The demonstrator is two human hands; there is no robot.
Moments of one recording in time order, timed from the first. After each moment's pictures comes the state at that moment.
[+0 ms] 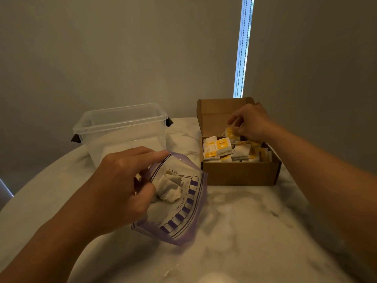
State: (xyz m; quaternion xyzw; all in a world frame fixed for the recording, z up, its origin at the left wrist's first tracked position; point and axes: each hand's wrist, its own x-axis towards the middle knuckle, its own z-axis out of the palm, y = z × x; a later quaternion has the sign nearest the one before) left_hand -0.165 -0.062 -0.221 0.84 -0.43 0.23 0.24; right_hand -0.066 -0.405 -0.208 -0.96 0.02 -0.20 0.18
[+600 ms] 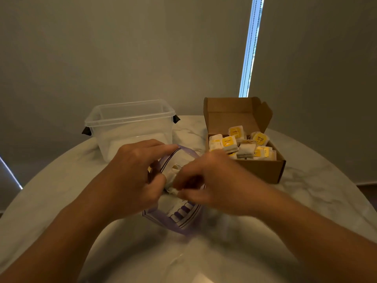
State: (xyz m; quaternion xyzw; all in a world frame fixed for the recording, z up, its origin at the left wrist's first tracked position) left_hand -0.166 -0.064 -0.219 0.84 -0.43 0.24 0.23; right_hand -0.207 -0.258 -0.217 -0.92 -0.28 -0.07 0.26
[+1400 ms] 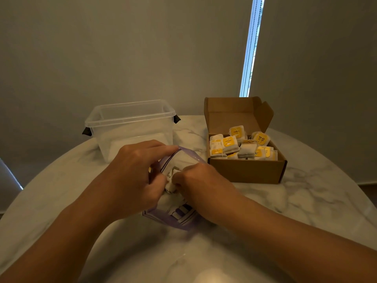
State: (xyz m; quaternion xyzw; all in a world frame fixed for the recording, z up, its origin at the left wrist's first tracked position) left_hand -0.164 -0.065 -0.220 0.85 -0.42 0.23 0.23; right_hand -0.175 -0.237 -0.260 -0.96 -0.22 -0.12 0.10
